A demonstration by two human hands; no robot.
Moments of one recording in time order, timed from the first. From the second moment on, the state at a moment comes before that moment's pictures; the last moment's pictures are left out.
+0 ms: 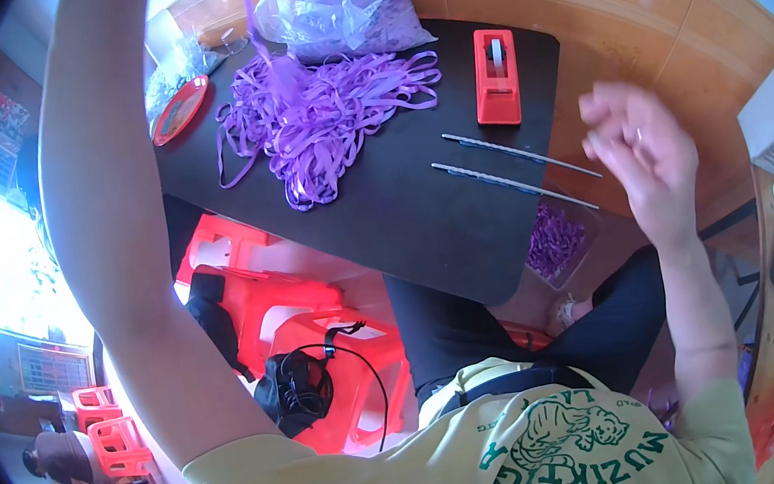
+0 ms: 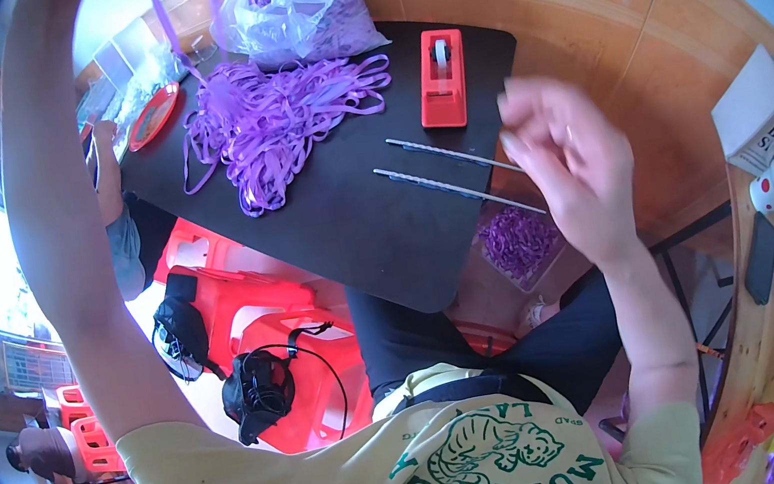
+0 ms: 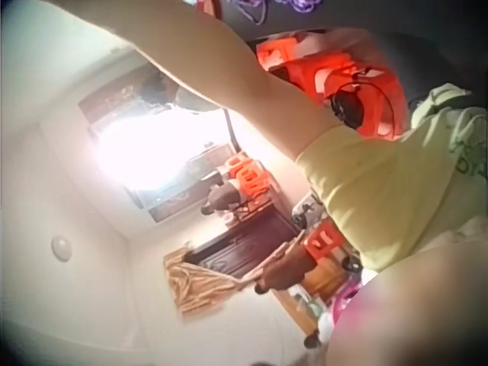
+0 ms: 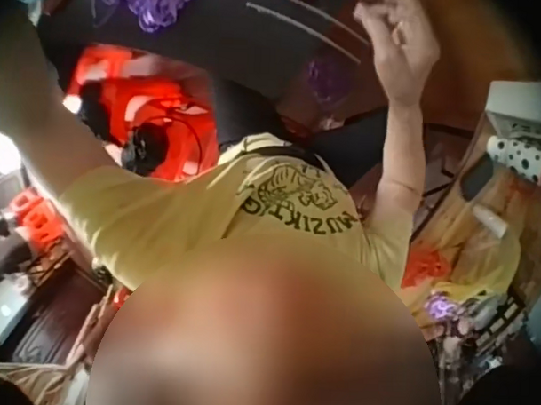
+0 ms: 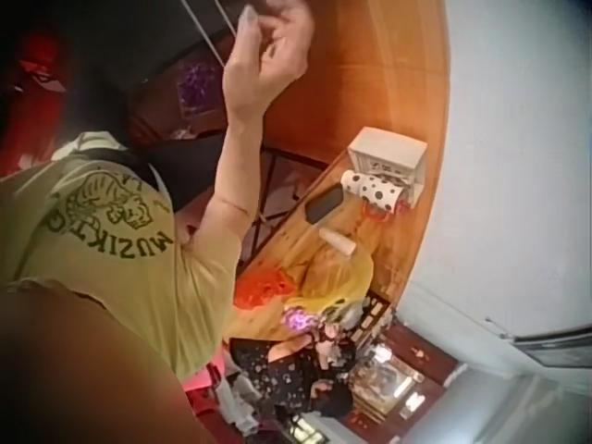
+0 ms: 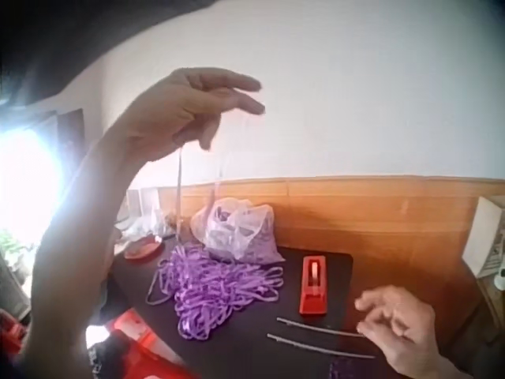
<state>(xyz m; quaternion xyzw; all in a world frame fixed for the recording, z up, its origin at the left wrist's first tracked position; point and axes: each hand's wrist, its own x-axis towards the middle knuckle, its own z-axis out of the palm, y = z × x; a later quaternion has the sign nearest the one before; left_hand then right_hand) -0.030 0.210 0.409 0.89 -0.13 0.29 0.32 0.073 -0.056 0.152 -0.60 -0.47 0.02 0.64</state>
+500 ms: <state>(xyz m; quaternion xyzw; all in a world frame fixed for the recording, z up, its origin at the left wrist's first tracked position) -0.058 0.251 0.159 0.95 -0.10 0.13 0.26 0.071 -0.008 0.181 -0.51 -0.47 0.23 0.68</state>
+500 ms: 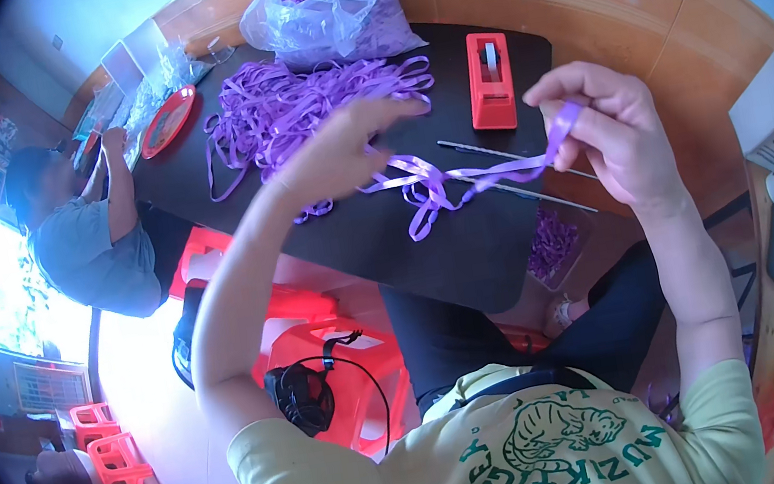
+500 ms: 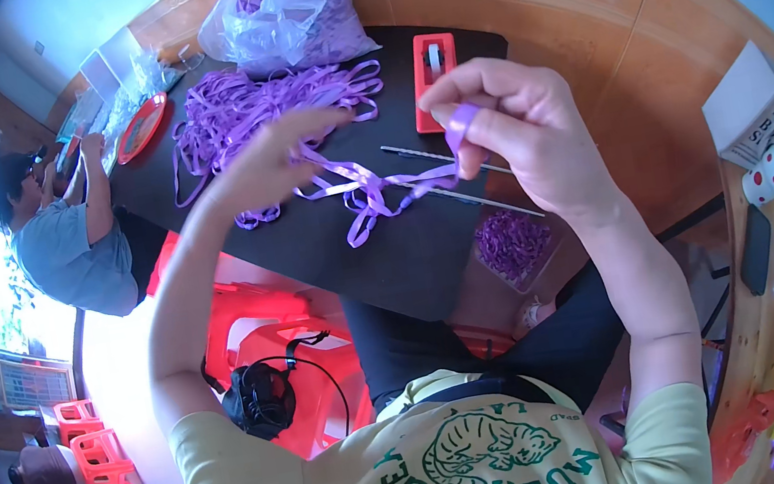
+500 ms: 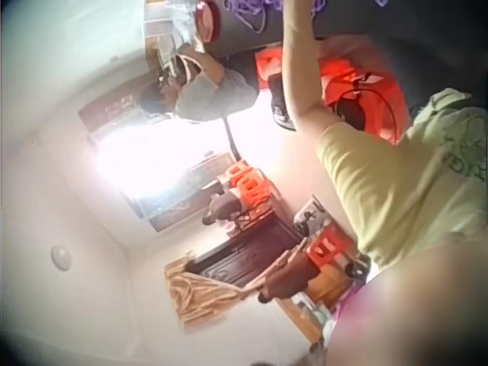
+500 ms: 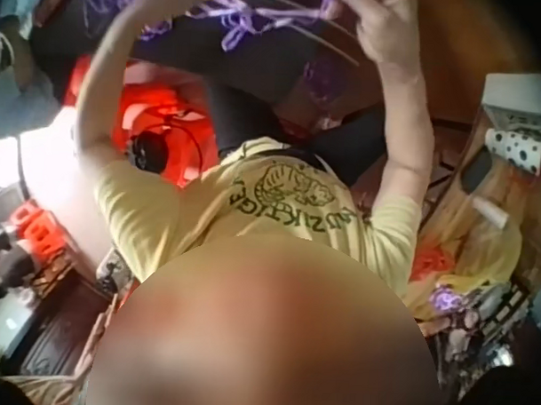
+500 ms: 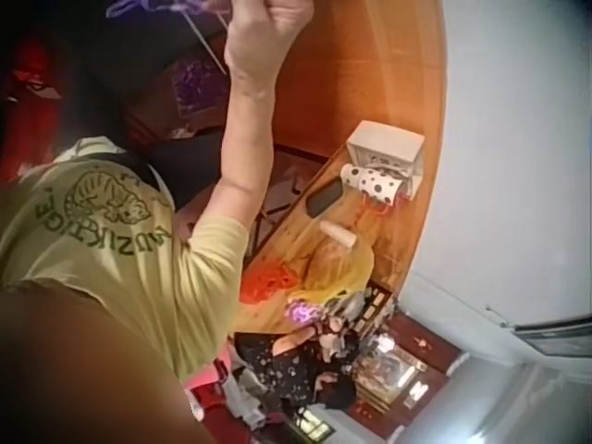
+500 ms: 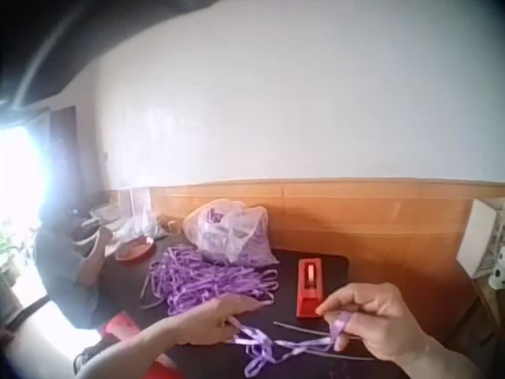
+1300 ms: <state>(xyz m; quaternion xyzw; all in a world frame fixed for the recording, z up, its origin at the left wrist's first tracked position) -0.065 0.177 0.162 0.95 0.08 0.30 0.04 0.069 -0.140 0.121 -0.65 -0.58 0.21 0.43</state>
